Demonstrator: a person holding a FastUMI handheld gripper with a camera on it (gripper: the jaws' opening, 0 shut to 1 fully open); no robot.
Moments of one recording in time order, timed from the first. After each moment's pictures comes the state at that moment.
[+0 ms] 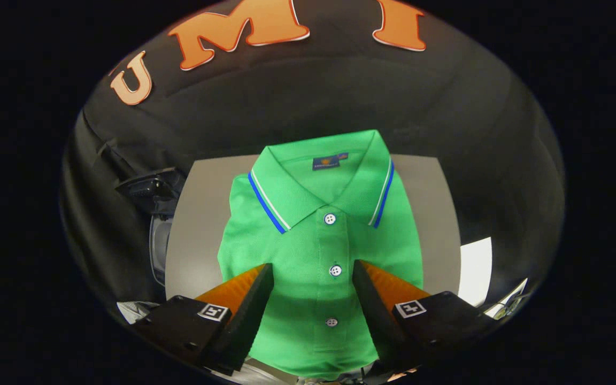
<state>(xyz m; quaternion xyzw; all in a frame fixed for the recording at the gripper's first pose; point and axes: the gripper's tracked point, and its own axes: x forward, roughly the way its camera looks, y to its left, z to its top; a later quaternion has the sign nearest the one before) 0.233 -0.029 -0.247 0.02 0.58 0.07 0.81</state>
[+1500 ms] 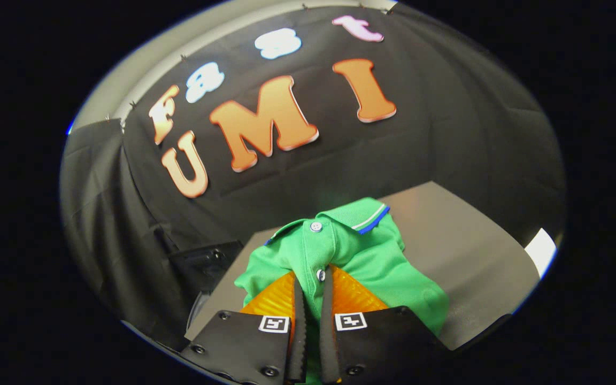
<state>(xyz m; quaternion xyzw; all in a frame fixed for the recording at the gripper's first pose) 0.242 -0.026 -0.207 0.17 0.18 0.13 0.96</state>
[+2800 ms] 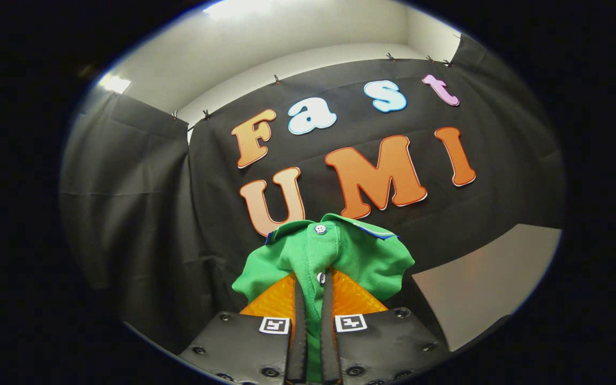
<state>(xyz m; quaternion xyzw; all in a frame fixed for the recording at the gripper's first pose) 0.198 0.319 -0.109 0.13 0.01 0.18 0.98</state>
